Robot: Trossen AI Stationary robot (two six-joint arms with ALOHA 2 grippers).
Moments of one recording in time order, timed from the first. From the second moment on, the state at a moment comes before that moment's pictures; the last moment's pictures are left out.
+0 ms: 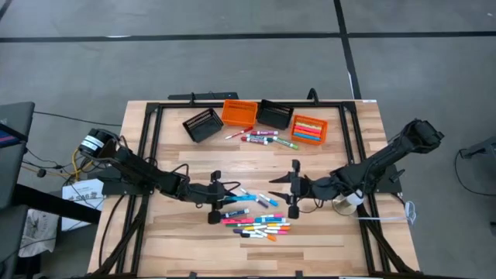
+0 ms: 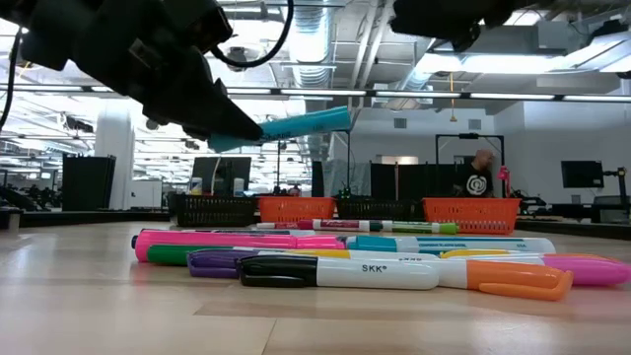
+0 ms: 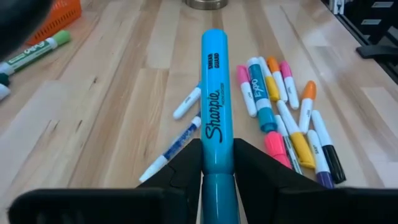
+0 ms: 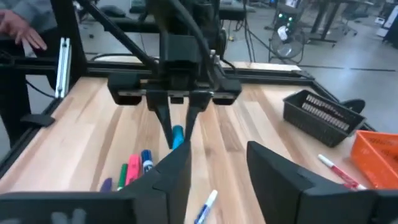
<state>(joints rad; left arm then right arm) -0.42 1.54 0.57 0.46 -0.35 -0.15 0.46 1.33 0.70 0.31 0.54 0.03</state>
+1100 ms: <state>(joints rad) -0.42 1.54 0.57 0.75 -0.26 0.02 0.41 1.56 0.79 0.41 0.36 -0.11</state>
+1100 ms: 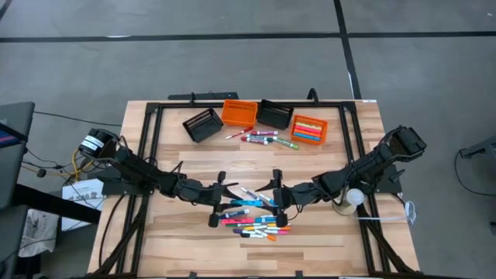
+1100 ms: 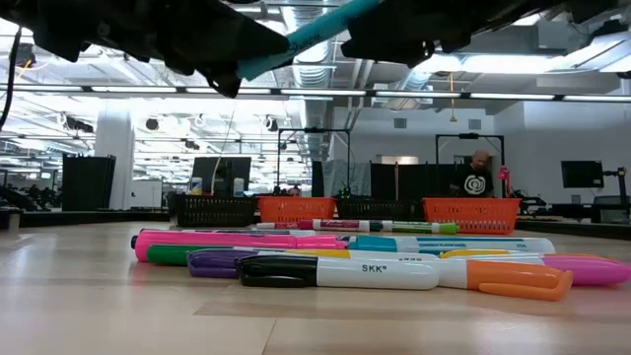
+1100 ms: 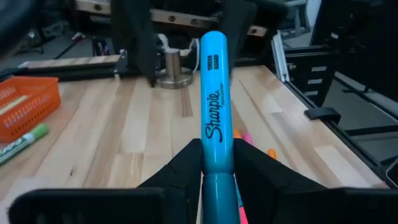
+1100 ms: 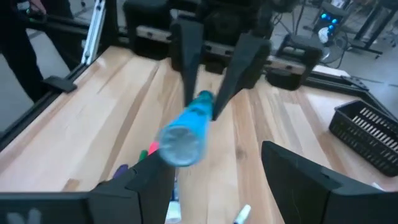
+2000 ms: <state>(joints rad) -0.36 1.54 0.57 0.93 -0.26 0.15 0.37 1.58 0.79 0.69 0.31 -0.10</state>
